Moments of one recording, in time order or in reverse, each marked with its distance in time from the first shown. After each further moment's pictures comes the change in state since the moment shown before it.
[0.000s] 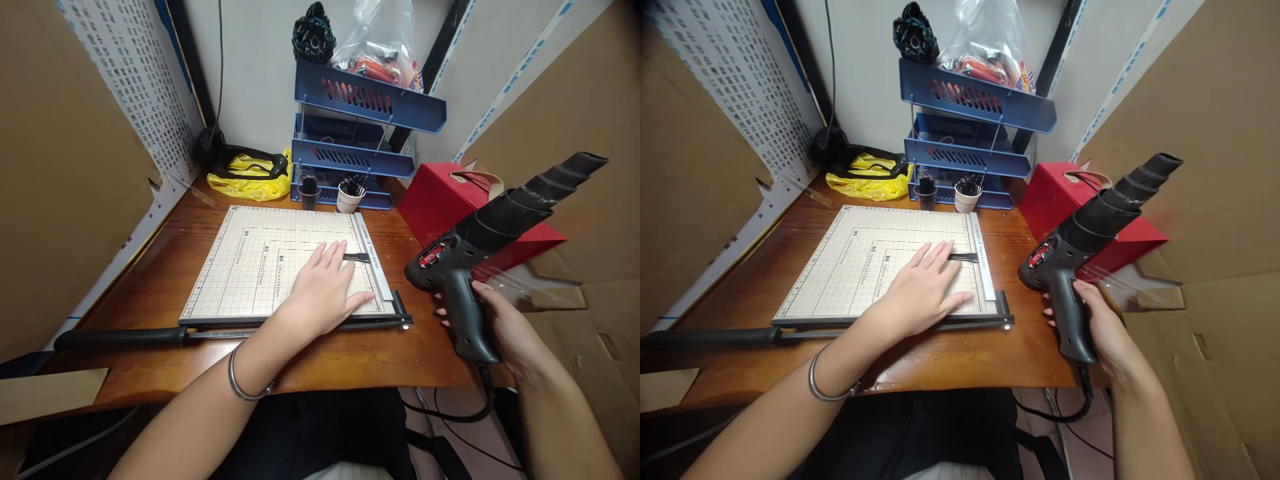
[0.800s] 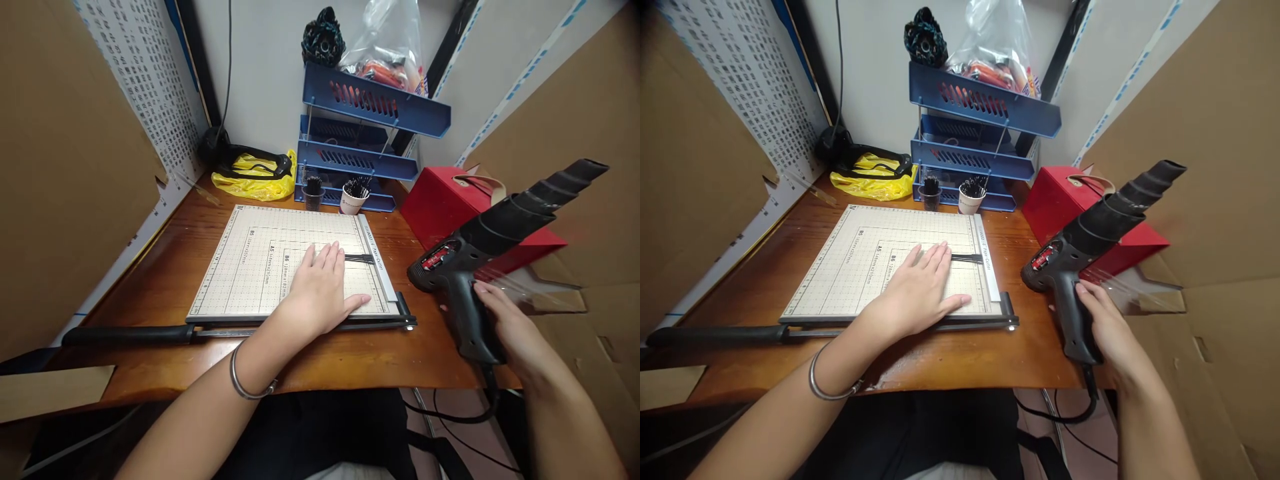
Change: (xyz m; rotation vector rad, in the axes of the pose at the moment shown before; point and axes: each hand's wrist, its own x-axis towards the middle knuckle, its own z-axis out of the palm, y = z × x) left_hand -0.006 -0.005 -0.004 0.013 -0.093 -0.112; right_hand -0.005 -0.012 0.001 -0.159 0.082 0.020
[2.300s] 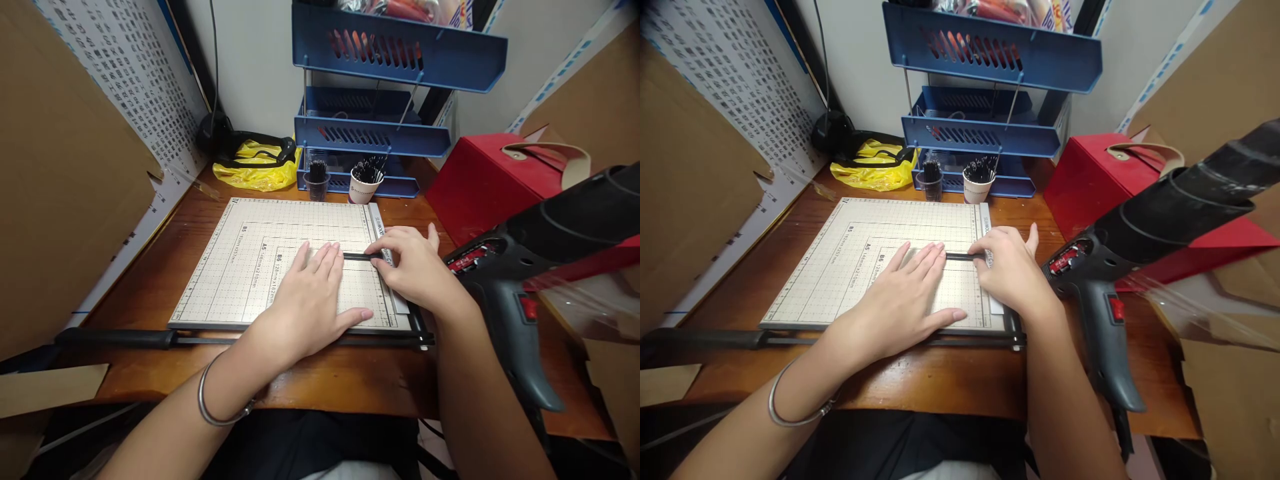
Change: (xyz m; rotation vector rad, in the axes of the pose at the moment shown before) left_hand 0.001 0.000 0.006 0.042 -0.026 0.002; right_hand 0.028 -0.047 0.136 -0.778 -0.249 -1.014
